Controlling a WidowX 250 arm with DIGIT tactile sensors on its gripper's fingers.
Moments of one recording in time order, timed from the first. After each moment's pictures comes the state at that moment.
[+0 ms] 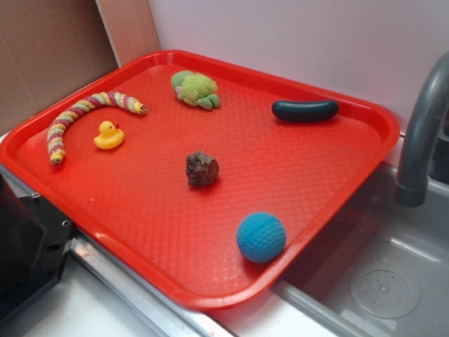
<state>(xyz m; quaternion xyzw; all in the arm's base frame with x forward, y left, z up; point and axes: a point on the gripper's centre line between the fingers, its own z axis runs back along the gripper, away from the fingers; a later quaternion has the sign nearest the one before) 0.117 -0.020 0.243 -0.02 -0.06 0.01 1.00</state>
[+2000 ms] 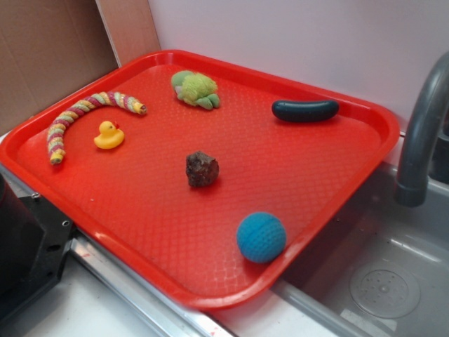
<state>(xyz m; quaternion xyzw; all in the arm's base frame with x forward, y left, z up) 0.244 -0.138 0.211 -0.03 0.02 -0.08 1.00</state>
